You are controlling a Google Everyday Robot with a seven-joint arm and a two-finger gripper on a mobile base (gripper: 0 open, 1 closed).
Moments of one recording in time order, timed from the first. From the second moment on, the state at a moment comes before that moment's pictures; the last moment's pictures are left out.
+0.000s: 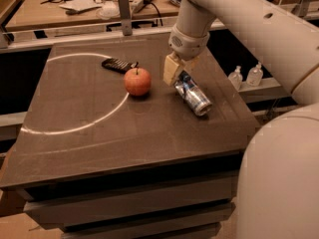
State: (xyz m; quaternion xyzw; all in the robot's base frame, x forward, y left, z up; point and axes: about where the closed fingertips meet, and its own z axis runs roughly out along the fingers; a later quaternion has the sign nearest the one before) arm 0.647 -0.061 0.865 -0.34 0.94 0.07 0.08
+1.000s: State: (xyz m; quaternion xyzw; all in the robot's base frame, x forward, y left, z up) arm 0.645 -0.037 0.962 -0.37 0.86 0.24 0.28
